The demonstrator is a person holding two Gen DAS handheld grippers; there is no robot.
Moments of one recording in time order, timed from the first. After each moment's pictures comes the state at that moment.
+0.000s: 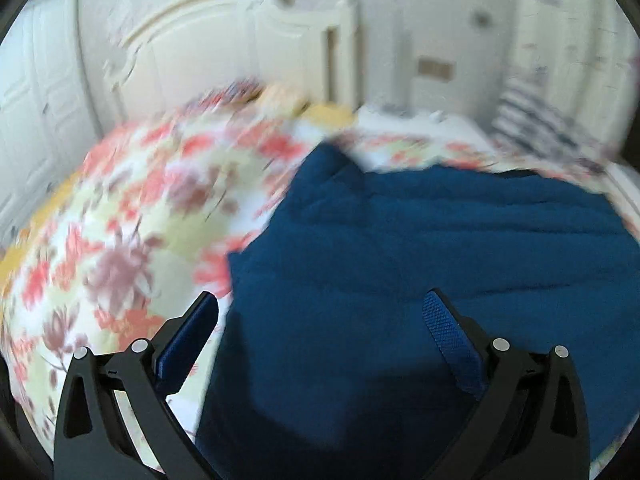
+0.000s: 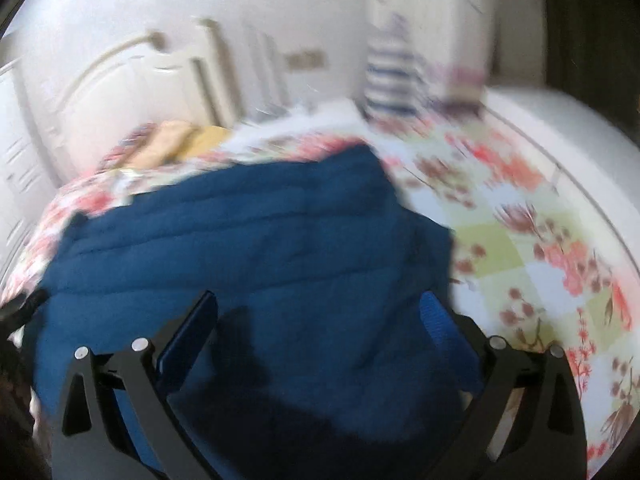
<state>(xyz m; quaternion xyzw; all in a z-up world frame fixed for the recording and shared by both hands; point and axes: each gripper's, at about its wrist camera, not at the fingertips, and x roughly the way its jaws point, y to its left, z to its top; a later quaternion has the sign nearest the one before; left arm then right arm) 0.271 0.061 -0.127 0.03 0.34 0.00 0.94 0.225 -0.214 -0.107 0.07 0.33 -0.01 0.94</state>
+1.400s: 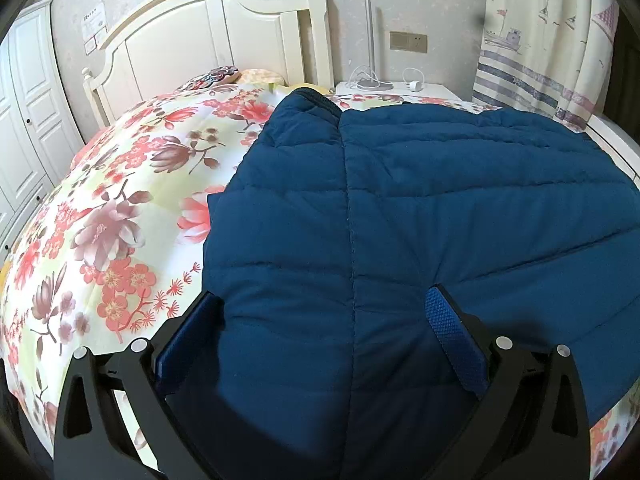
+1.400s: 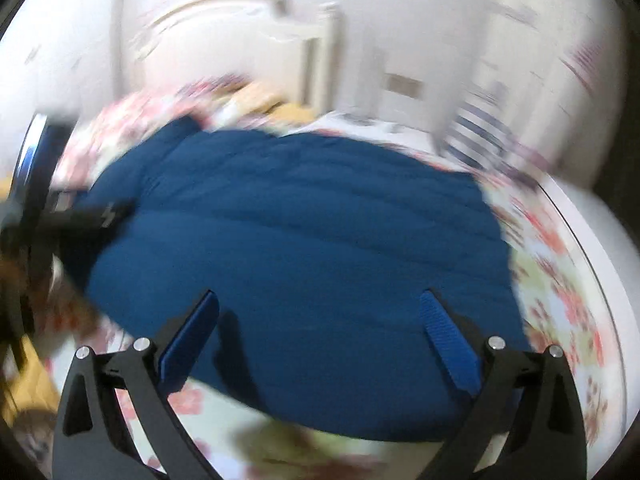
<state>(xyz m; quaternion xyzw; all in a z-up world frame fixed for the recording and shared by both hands) 0.250 0.074 -0.174 0.05 0.39 -0.01 0.92 0.160 -0.092 -0.133 -0.12 0.35 0.04 0.93</state>
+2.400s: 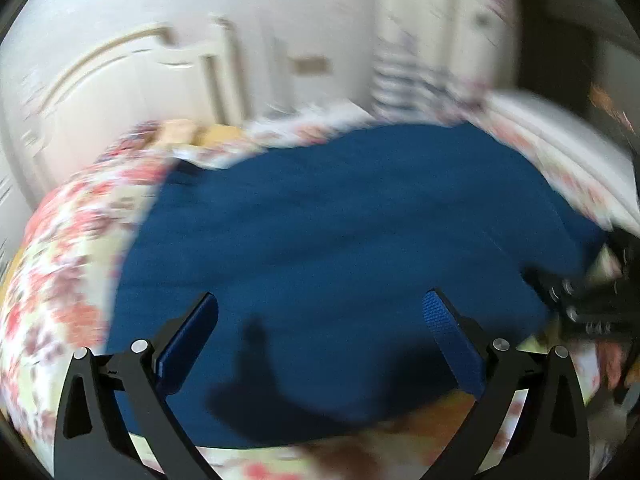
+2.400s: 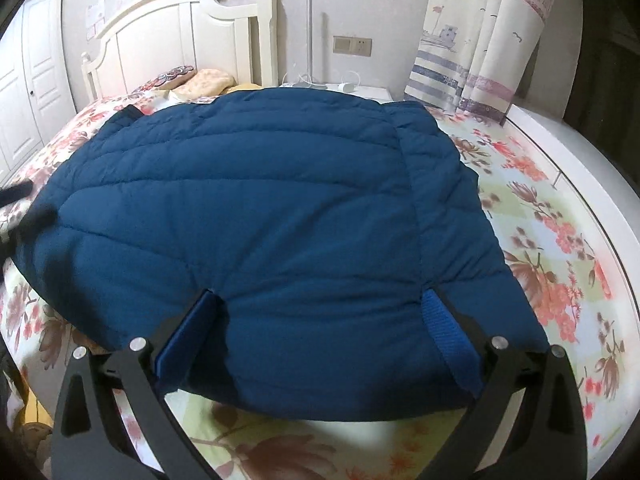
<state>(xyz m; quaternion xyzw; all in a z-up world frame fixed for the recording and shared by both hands) 0.186 -0.037 -0.149 0.13 0.36 -0.15 0.91 0.153 -0.166 -0.150 0.00 0.38 -0.02 0.93</state>
